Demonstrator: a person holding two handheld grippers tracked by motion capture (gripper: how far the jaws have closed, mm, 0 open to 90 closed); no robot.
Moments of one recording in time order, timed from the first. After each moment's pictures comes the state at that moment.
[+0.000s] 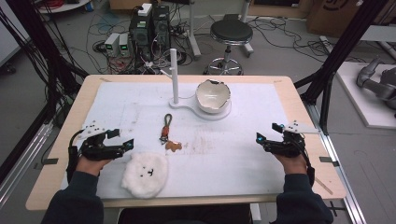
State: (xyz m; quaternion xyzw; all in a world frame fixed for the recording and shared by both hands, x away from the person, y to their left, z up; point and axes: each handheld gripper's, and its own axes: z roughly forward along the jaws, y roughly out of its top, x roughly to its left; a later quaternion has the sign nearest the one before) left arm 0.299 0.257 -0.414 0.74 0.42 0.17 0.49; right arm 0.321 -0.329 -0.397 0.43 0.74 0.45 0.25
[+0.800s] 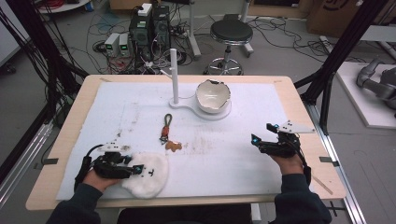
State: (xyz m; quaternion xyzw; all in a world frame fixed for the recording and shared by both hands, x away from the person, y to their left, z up) left arm 0.282 0.230 -0.441 0.82 0.39 0.03 0.42; right arm 0.322 -0.316 -0.397 0.41 0.76 0.45 0.23
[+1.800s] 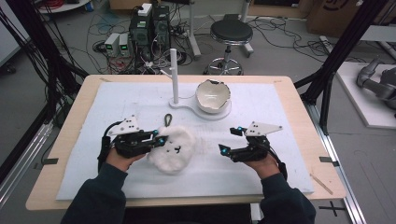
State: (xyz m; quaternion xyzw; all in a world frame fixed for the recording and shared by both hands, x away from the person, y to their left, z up) left arm 0.312 0.154 -0.374 0.78 0.25 0.10 0.57; right arm 0.314 -0.228 -0.386 0.27 0.81 0.50 0.13
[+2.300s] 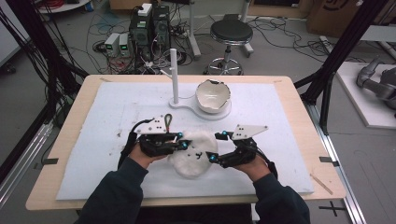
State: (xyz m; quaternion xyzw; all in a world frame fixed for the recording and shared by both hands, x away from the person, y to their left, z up) left arm 0.319 0.097 -0.376 0.81 0.16 0.05 0.56; right arm 0.314 -0.197 -0.391 0.22 0.83 0.51 0.08
